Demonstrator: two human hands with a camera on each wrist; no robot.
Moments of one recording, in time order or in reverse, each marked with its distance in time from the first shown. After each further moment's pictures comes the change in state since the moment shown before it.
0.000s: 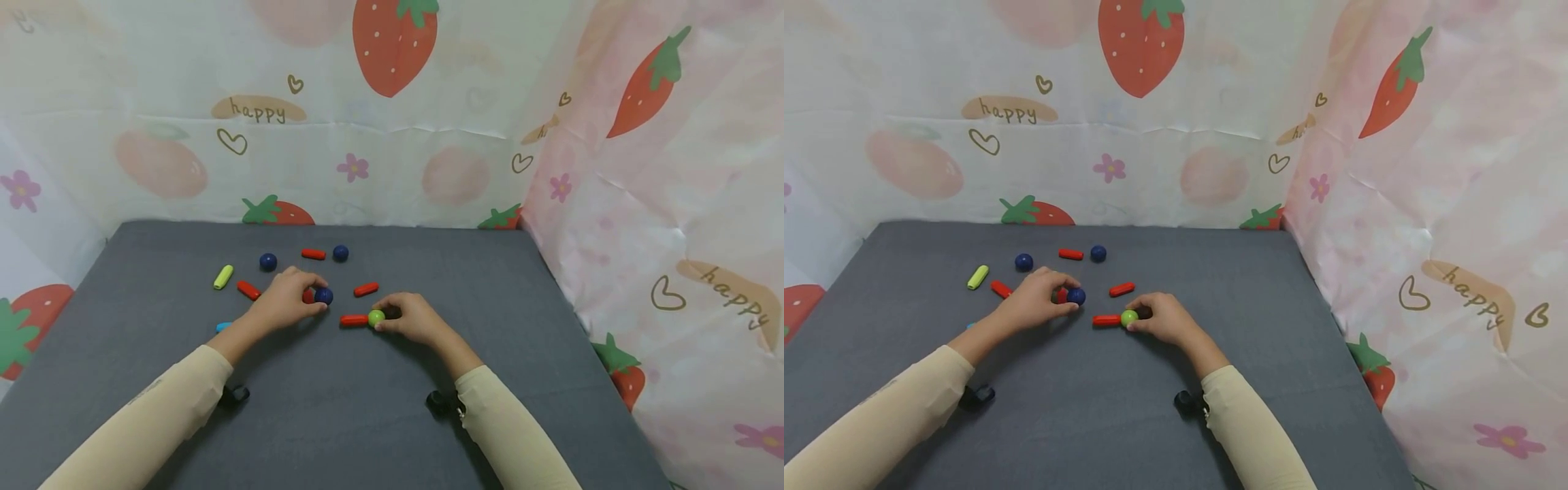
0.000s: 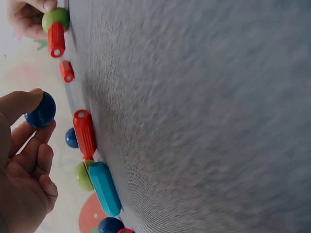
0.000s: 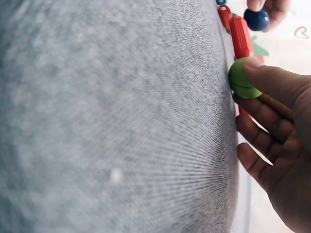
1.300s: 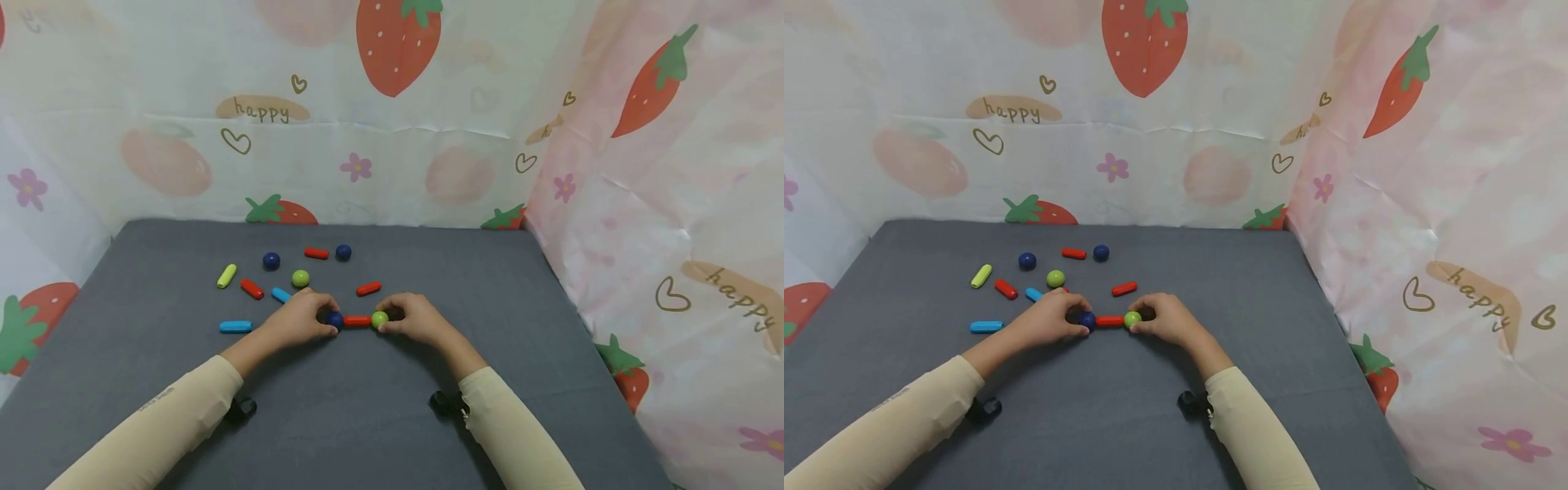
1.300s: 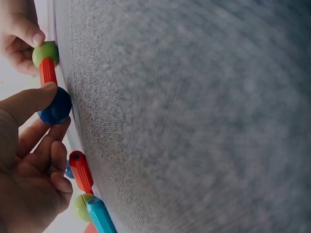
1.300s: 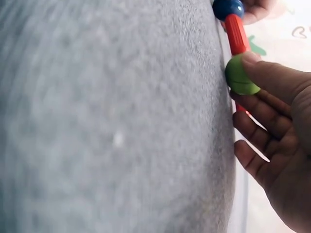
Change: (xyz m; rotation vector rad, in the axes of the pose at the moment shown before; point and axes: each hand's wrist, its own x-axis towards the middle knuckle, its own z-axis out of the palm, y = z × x) left_hand -0.013 0.016 0.022 -0.022 -0.131 -0.021; right_hand -0.001 0.001 -0.001 -0.003 -0.021 -0.009
